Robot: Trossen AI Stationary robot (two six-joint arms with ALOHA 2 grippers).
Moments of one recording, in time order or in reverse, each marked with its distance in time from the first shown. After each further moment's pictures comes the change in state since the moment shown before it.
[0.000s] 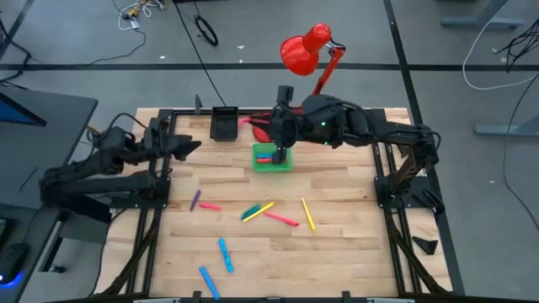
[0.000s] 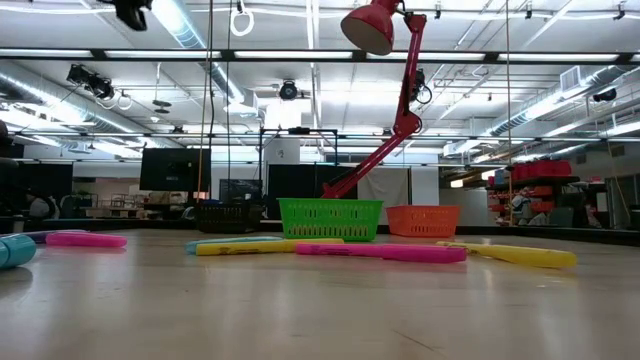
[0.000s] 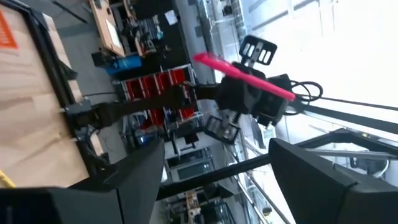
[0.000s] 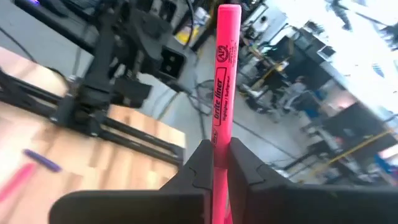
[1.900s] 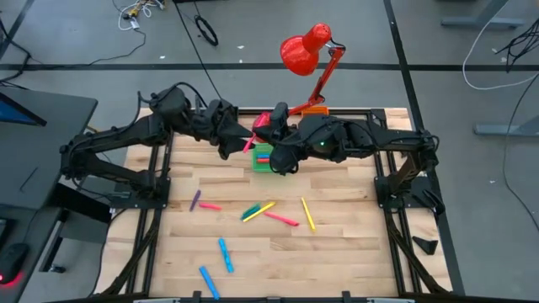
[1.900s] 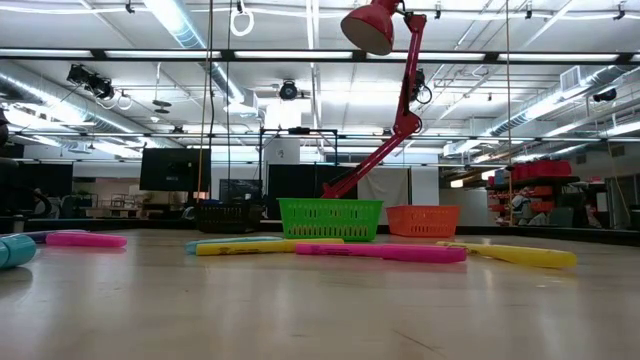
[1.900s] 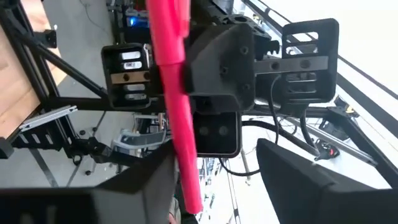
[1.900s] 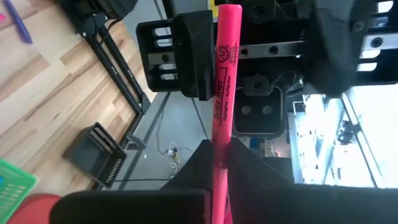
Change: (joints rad) left arm 0.000 0.772 0.640 0.072 0.450 -0.342; right arm 0.101 0.020 0.032 -0.144 0.165 -0.580
